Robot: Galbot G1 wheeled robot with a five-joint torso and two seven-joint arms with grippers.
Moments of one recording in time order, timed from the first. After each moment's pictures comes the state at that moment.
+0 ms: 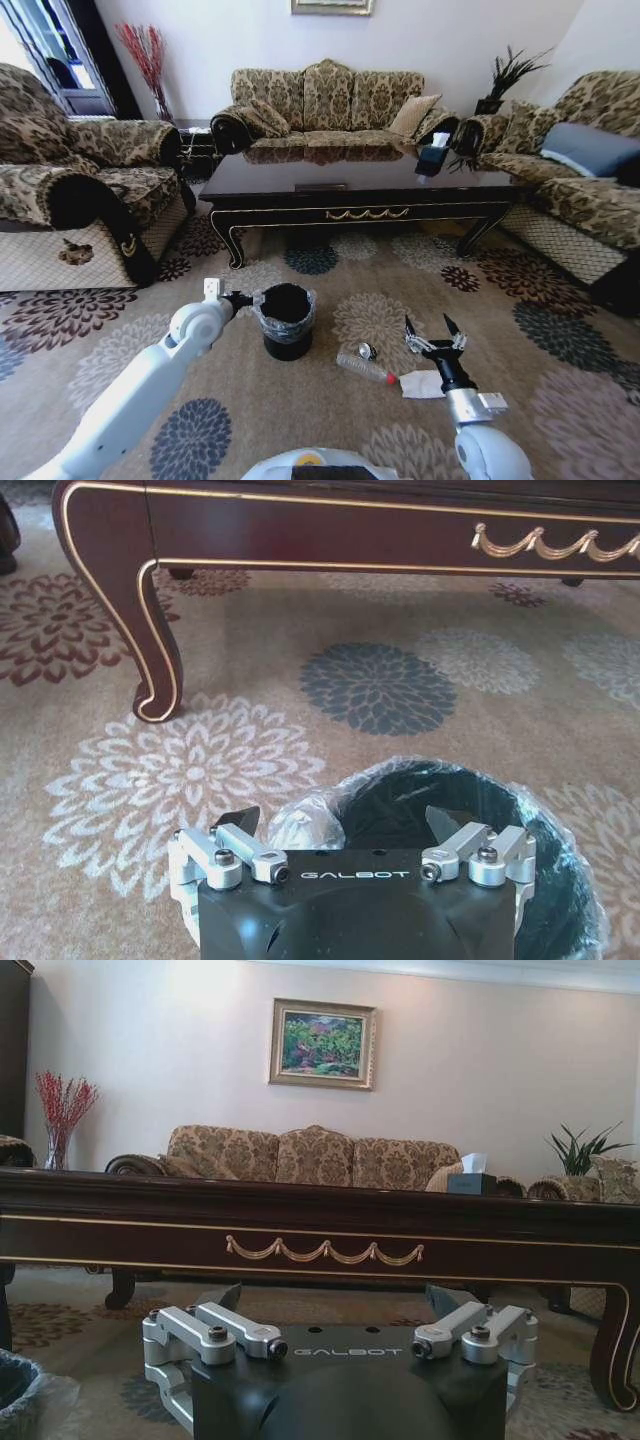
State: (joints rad) left arm 0.82 -0.88 -0.13 -1.94 -1.19 0.74 -0.60; right arm -1.71 1.34 0.76 2.07 0.27 0.23 -0.09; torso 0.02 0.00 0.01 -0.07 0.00
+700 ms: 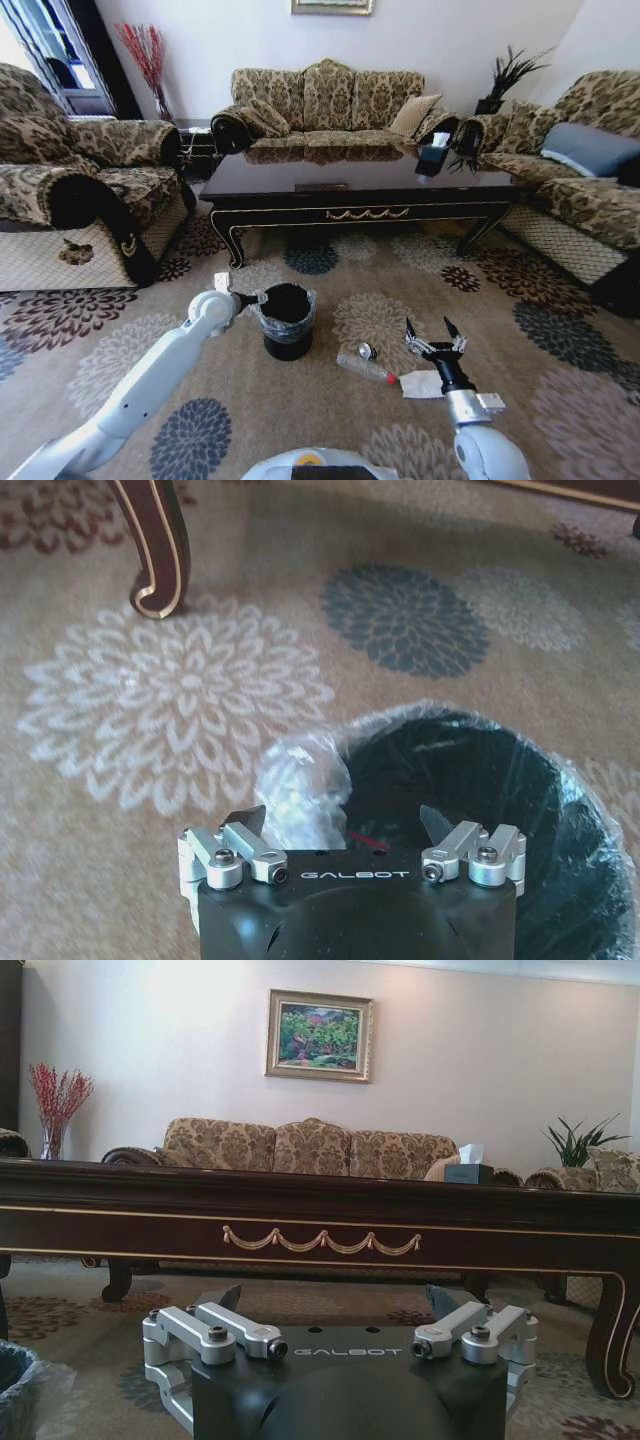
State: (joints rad) left arm 0.71 -0.96 -0.02 -1.74 -1.41 0.74 -0.76; right arm -1.70 1.35 0.75 2.04 0.27 0.24 -0.09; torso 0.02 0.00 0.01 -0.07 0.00
